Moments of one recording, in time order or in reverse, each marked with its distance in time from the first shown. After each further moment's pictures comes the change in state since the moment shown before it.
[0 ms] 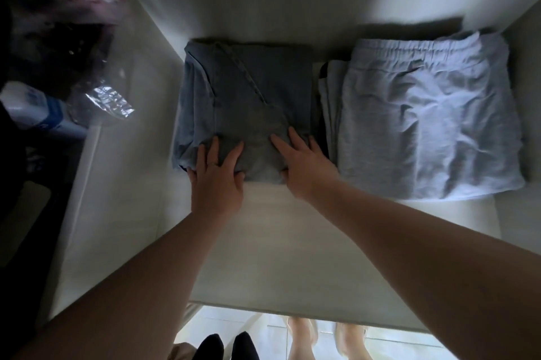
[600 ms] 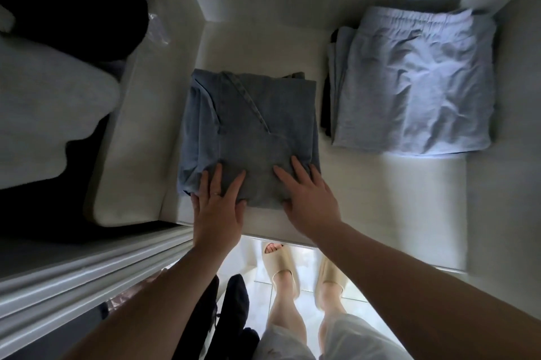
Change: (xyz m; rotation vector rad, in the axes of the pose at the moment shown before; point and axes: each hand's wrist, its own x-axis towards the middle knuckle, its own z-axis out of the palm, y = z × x) left_hand -0.170 -0.031 0.033 -0.031 -0.018 -0.034; right_hand -0.147 -0.012 0.074 -0.091 0.030 -0.056
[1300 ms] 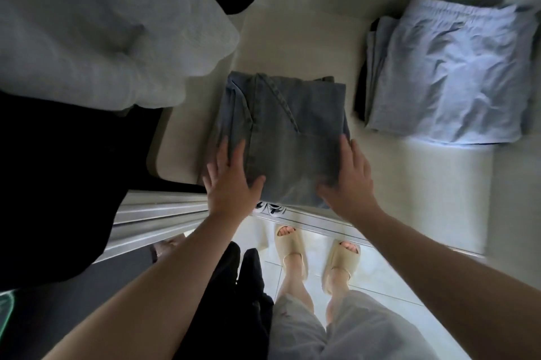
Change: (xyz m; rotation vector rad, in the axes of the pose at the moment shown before) left_hand -0.024 -0.021 -0.041 -0.168 0.104 -0.161; right_hand -0.038 -0.015 -0.011 0.376 0.136 0.196
